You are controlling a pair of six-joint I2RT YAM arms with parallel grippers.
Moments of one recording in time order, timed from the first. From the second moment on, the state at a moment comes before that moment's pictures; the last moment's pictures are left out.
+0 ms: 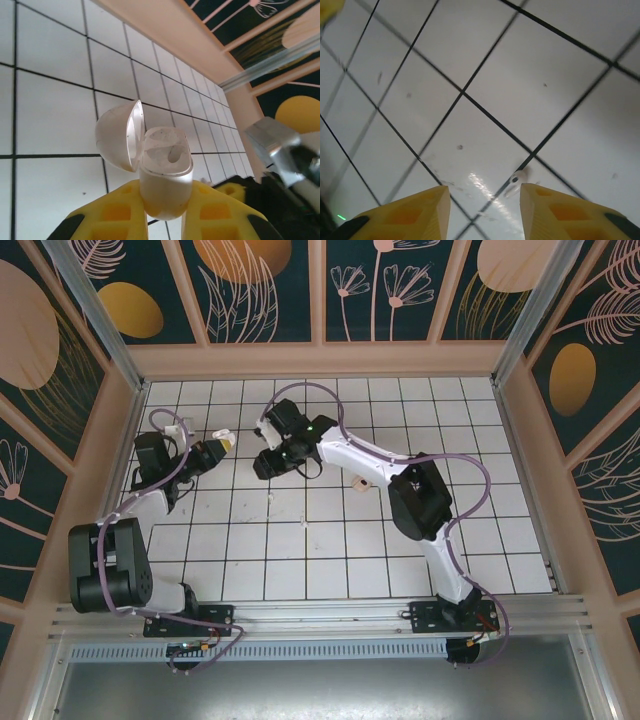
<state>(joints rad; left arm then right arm) 0.14 1.44 0.65 0.32 0.84 -0.59 0.85 2.18 1.92 -0.72 -0.32 0.36</state>
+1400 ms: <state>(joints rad) 0.15 1.48 0.69 0.28 0.83 -0.61 0.89 2.54 2.28 -1.10 -0.22 0.91</state>
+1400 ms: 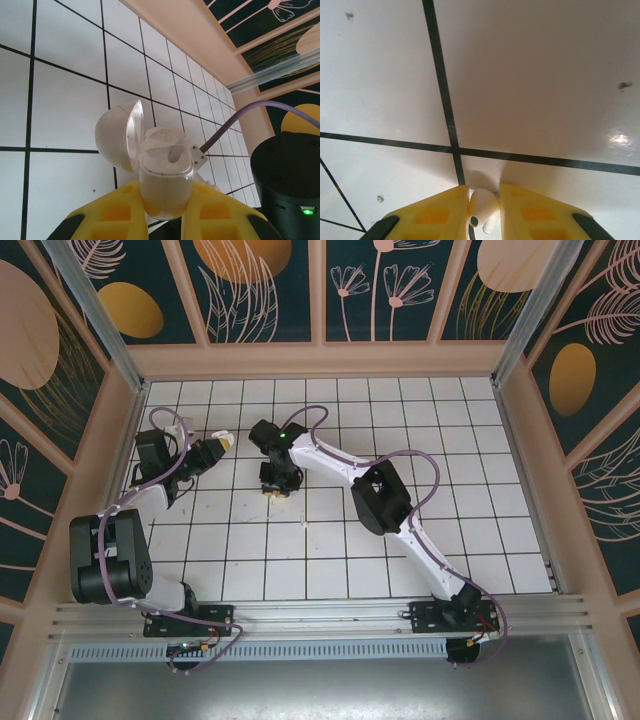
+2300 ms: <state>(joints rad) 0.15 1.47 0.66 0.34 0.87 -0.60 0.89 2.42 2.07 -0.94 -0.18 0.90</state>
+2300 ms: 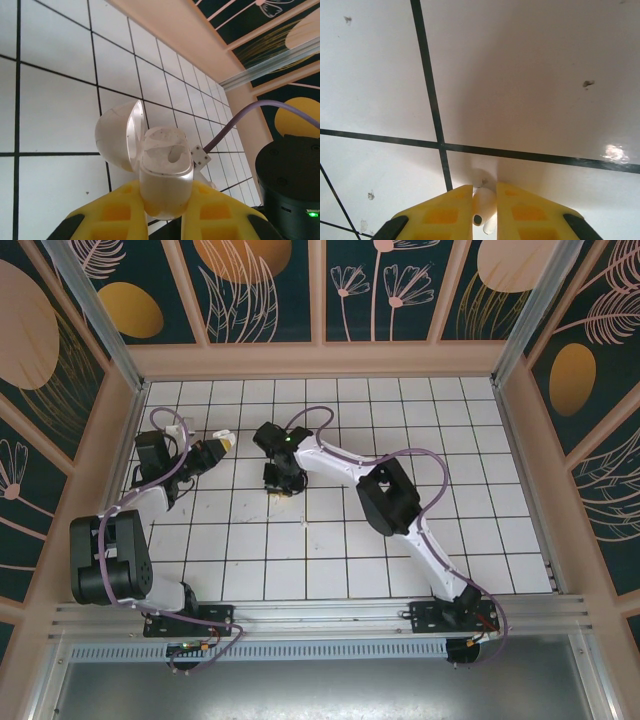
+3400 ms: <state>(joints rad) -0.14 1.23 0.60 0.55 0.85 0.02 0.78 1.57 1.33 -0.18 0.00 0.73</state>
